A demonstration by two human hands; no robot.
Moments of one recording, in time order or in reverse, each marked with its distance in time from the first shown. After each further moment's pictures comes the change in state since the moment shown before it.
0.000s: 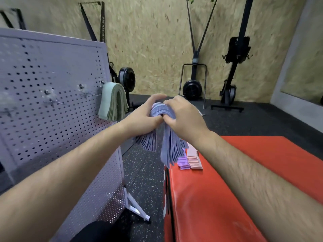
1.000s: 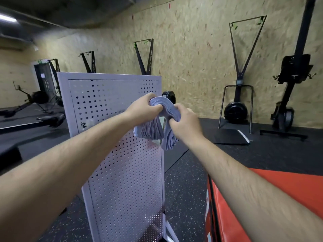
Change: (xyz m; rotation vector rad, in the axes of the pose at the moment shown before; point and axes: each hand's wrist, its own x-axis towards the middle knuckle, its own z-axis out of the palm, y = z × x) left_hand -0.003 0.007 -0.166 0.423 0.360 -0.270; right_hand 0.107 -0.100 0.075 0.443 0.014 0.226
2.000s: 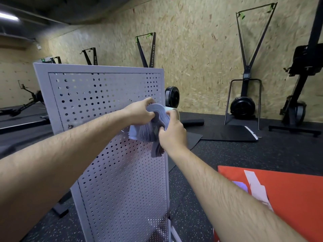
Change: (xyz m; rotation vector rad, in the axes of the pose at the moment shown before) left_hand 0.059 -0.054 0.021 0.339 -0.166 -0.085; right_hand 0.015 0.021 0.090 0.008 0.024 0.096
